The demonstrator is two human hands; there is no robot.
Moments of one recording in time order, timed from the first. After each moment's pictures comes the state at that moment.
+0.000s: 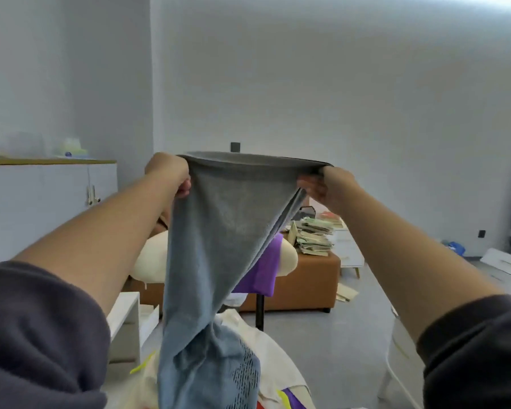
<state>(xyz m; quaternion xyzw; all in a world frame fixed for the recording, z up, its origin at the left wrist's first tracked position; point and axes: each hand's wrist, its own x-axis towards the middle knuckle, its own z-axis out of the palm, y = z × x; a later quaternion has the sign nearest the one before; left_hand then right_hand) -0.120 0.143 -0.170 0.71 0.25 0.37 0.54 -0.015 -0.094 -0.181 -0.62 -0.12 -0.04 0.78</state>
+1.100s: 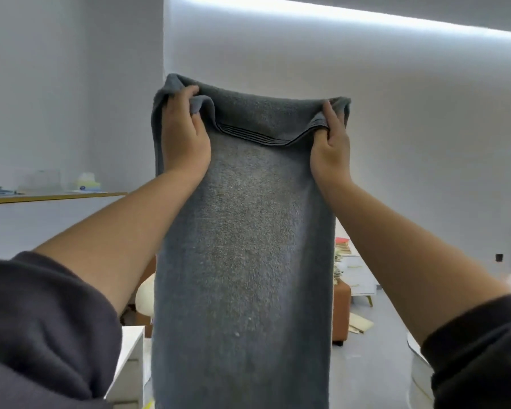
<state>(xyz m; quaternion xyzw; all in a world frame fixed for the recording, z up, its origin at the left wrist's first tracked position) -0.134 0.121 -0.095 0.65 -0.04 0.71 0.26 -0.049 -0.073 -0.102 -0.58 -0.33 -0.40 0.62</state>
